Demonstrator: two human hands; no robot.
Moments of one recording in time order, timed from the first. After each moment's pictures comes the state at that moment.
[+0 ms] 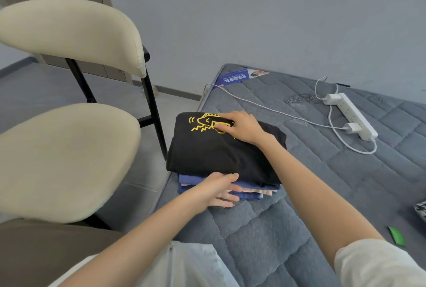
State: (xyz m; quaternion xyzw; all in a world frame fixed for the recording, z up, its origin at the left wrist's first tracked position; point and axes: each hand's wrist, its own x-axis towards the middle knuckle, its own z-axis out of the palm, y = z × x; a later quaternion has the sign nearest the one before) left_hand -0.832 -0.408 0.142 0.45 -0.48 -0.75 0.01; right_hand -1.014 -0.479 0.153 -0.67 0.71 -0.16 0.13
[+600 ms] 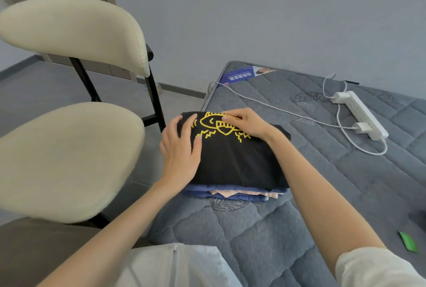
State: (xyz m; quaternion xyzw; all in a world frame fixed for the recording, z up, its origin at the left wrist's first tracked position) left_hand -0.794 -0.469 0.150 0.50 -0.78 -0.16 0.34; right_hand -1.015 -0.482 0.169 -0.60 0.65 -0.29 0.36
